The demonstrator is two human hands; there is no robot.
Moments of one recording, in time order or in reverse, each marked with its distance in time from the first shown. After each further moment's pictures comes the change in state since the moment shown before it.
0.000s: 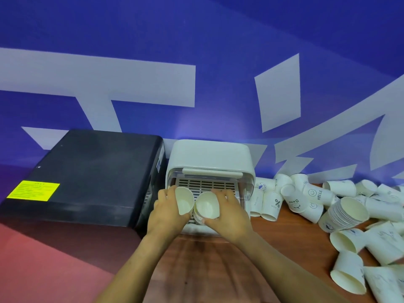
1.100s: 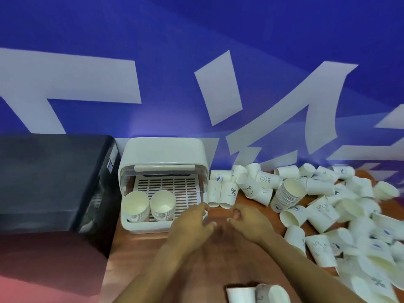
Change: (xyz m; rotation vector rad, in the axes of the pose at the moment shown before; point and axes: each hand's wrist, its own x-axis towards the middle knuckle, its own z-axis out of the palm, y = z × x) left_hand -0.059 0.111 0.068 -0.096 -0.271 0.331; right_hand -0.072 0.127 -0.064 0.055 -0.094 0.322
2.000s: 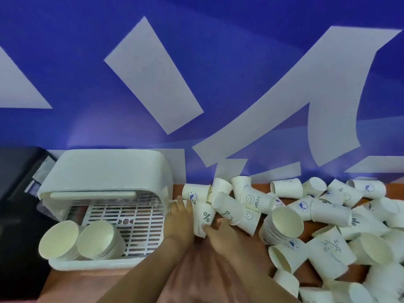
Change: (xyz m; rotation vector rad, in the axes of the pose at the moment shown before) left_hand 0.178 0.037 0.107 0.746 -0.081 -0.224; right_hand 0.134 0.080 0.011 0.510 -0.151 0.276
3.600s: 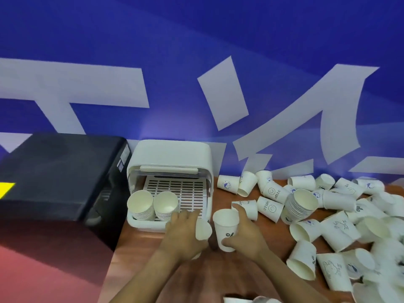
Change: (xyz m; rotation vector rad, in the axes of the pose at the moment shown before) left_hand -0.172 -0.122 -0.015 -0.435 0.064 0.109; right_hand -0.138 -0.010 0.046 -0.230 0.045 -0.386
